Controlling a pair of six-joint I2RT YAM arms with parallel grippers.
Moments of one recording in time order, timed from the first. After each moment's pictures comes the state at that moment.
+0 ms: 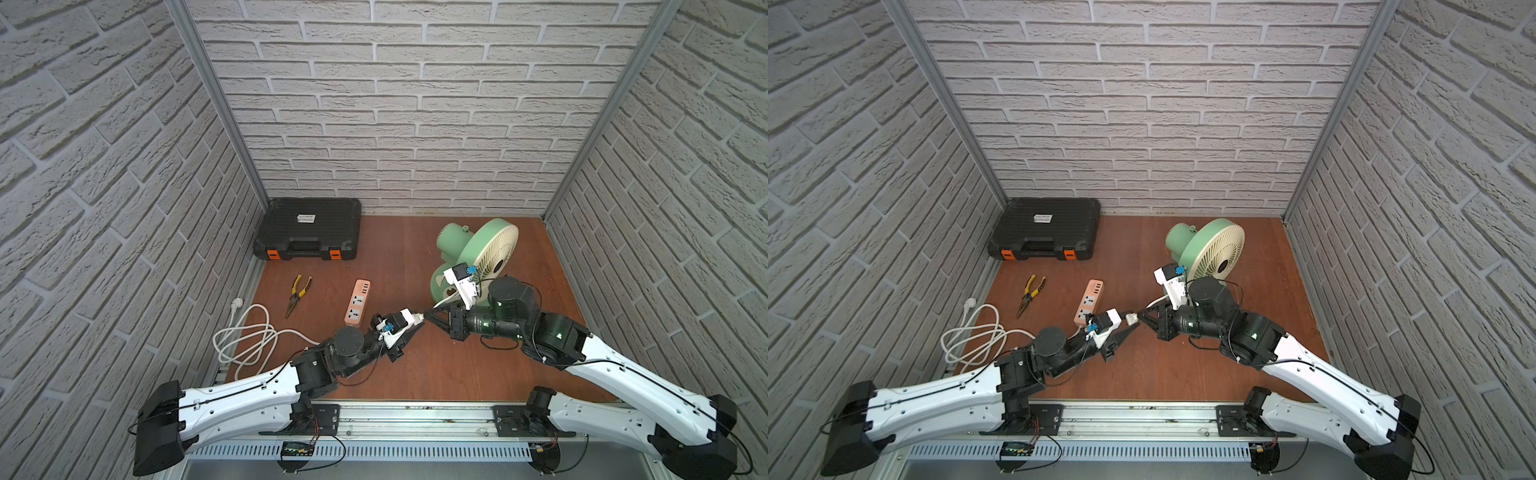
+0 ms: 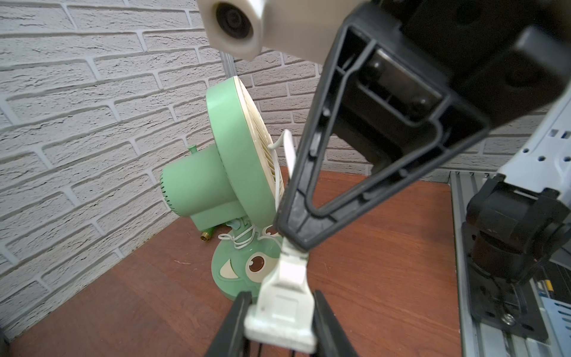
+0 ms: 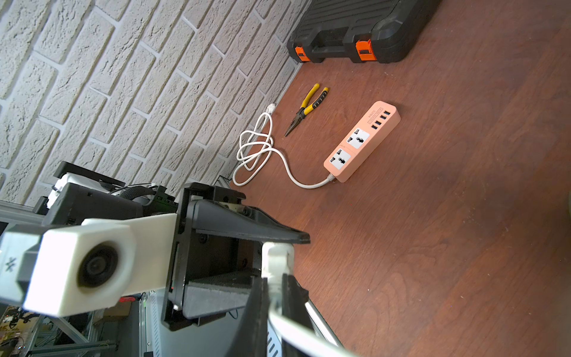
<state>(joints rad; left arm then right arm) -1.07 0.83 0.45 0.31 -0.14 0.16 0.85 0.95 0.97 -0.47 -0.25 0.69</state>
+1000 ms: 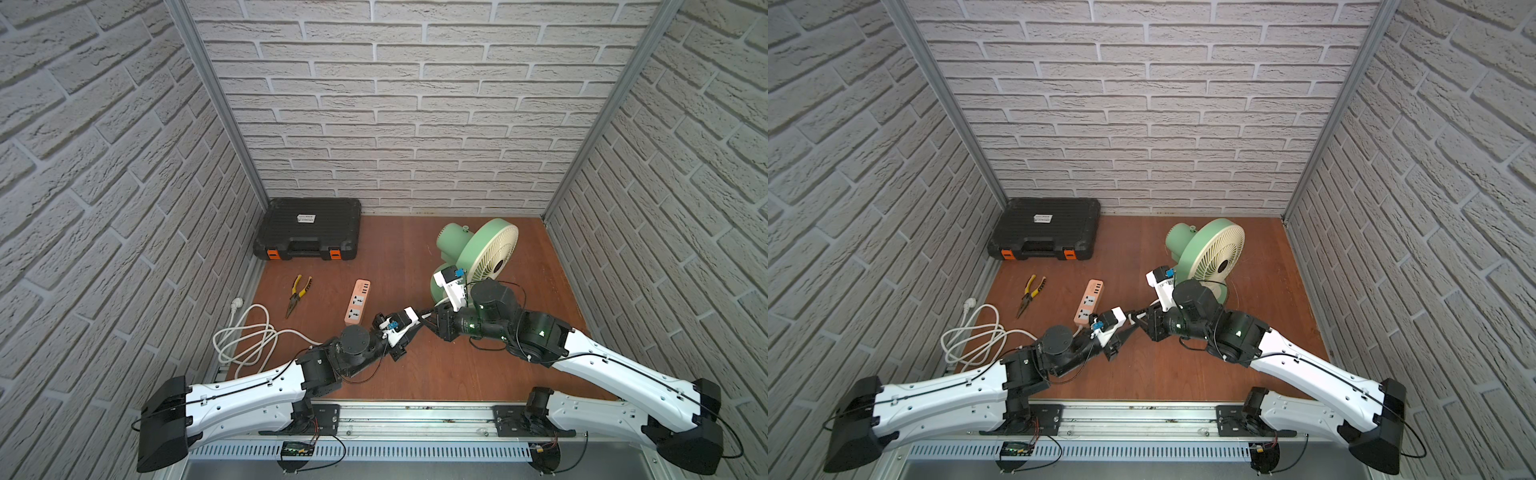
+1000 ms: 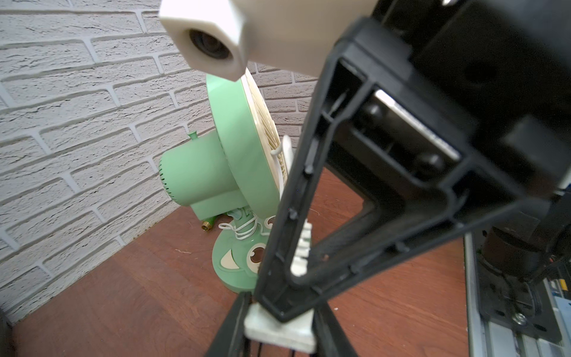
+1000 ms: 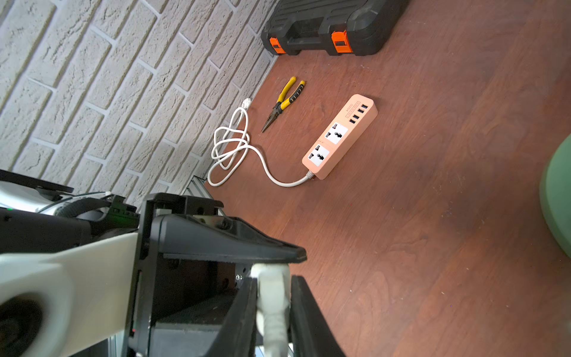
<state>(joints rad) -1.07 0.88 0.46 0.32 -0.16 0.14 0.91 1.03 0.97 -0.46 -0.13 0.68</state>
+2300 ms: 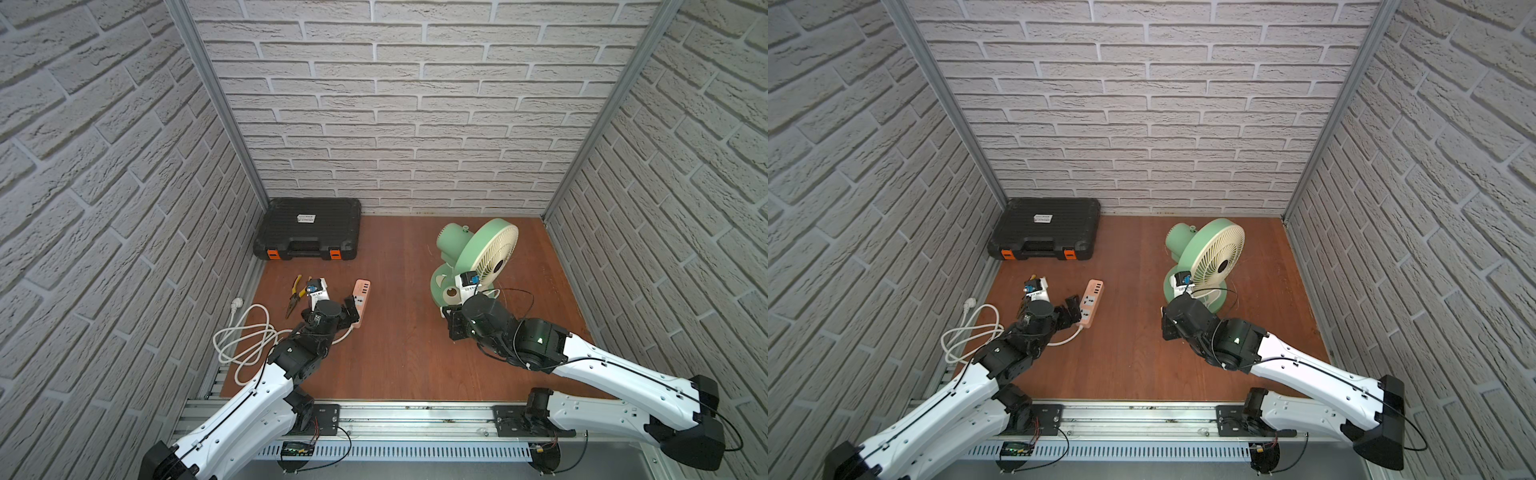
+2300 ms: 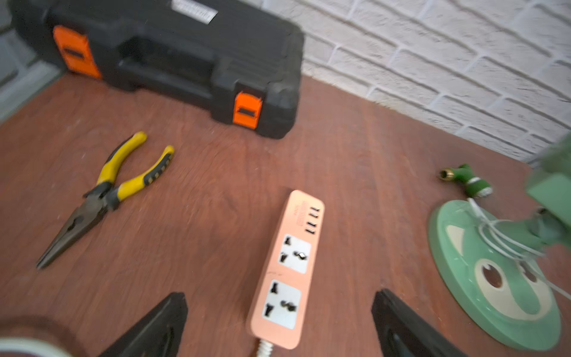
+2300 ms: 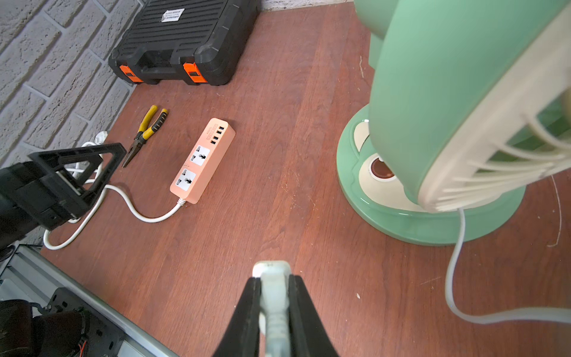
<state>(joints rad) -0.41 0.75 0.42 -0.30 -0.36 -0.68 0.98 1.02 0.93 -0.66 0.41 0.72</state>
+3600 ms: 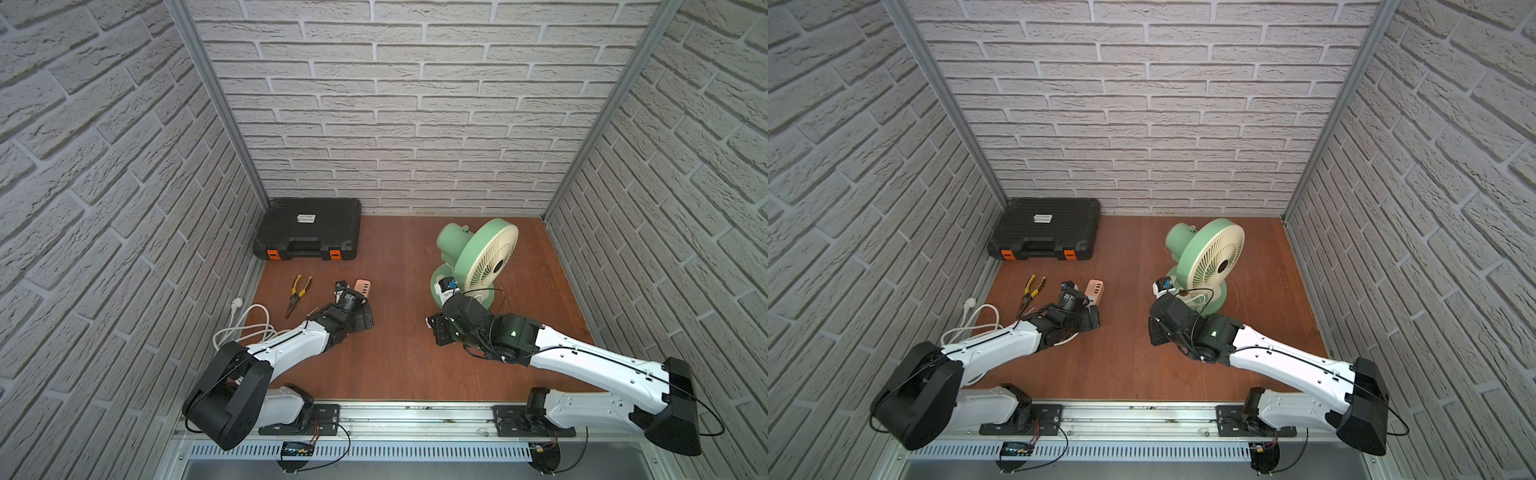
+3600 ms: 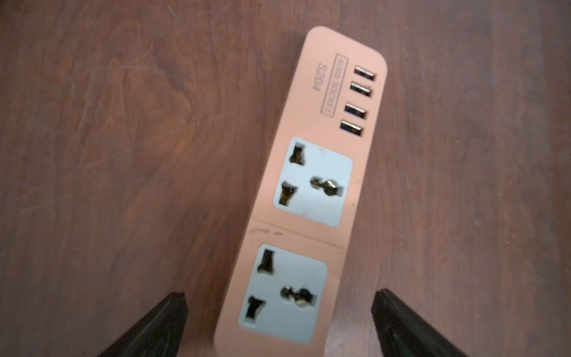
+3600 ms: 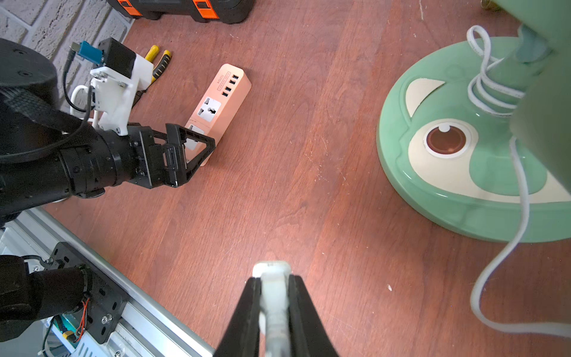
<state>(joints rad) -0.44 1.30 0.51 -0.22 -0.21 -0.63 0.98 1.15 0.93 -0.62 0.27 0.70</state>
